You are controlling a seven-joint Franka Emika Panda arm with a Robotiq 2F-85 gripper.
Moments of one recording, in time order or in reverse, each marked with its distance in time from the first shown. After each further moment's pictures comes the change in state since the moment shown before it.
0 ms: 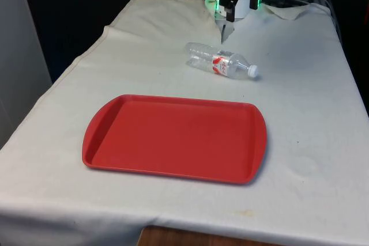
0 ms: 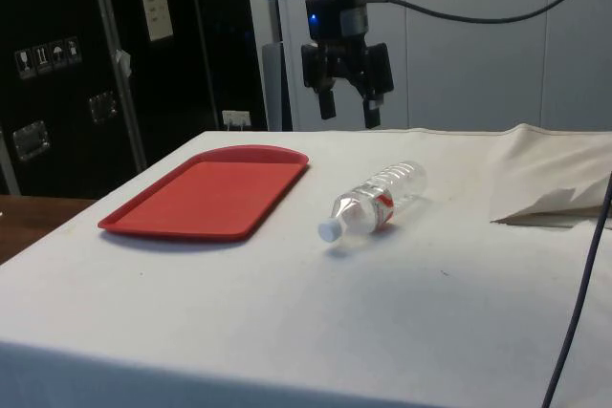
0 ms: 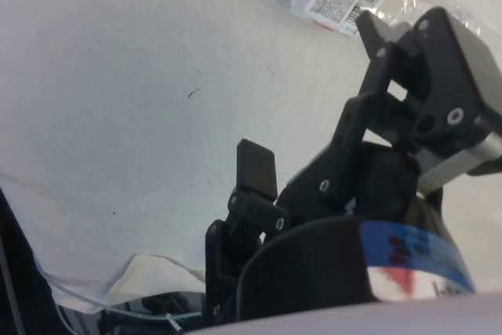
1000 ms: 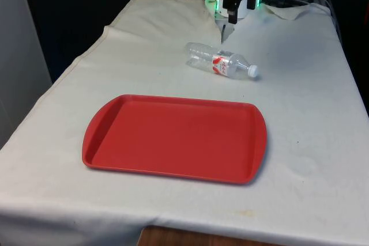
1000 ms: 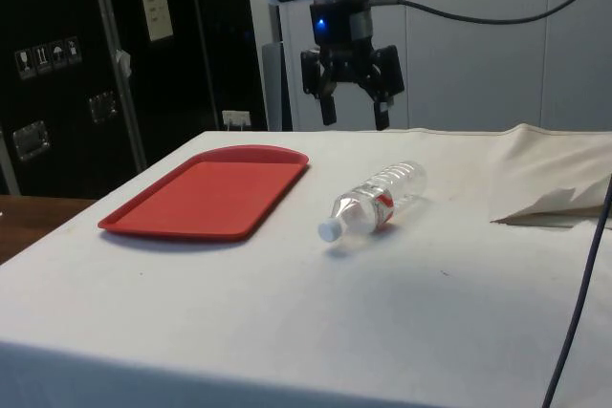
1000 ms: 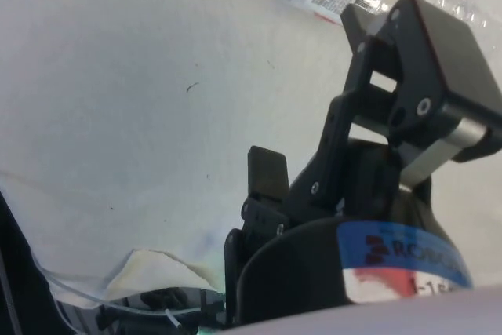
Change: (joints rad) arm 0.000 0.001 0.000 -0.015 0.000 -0.001 -0.162
